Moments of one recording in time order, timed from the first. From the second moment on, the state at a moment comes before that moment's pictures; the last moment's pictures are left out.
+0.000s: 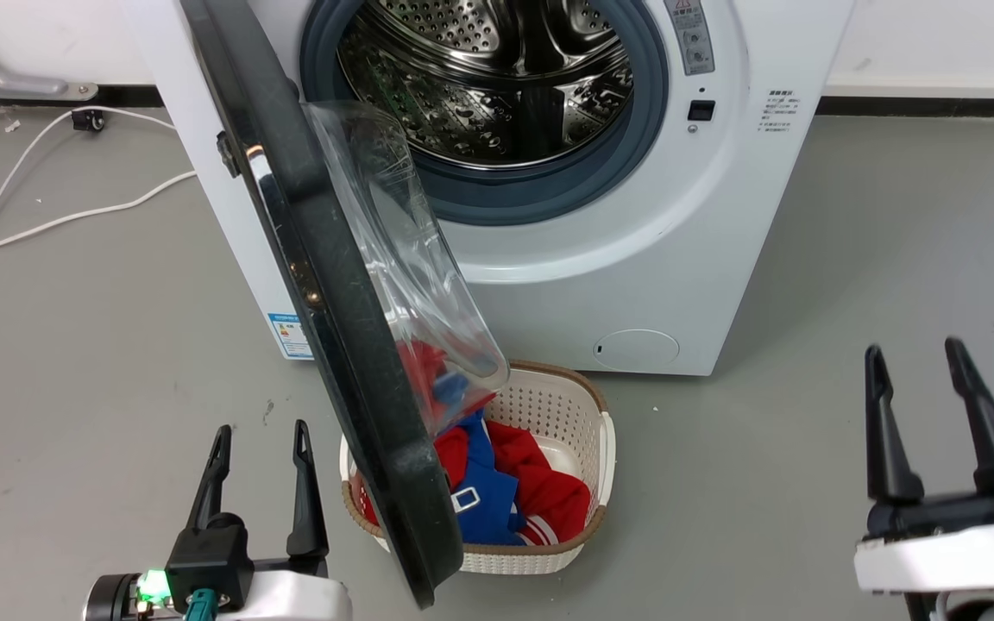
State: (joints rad) left arm 0.06 0.05 -0.07 0.02 -0.04 0.13 -0.26; right arm 0.00 -0.10 -0.06 -0.08 0.10 0.13 -0.26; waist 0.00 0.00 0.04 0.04
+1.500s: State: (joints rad) left arm -0.05 0.10 -0.01 -0.31 0.02 0.15 -0.26; right arm 0.16 -0.05 -0.07 -0.03 0.14 0.13 -0.26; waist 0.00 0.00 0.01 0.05
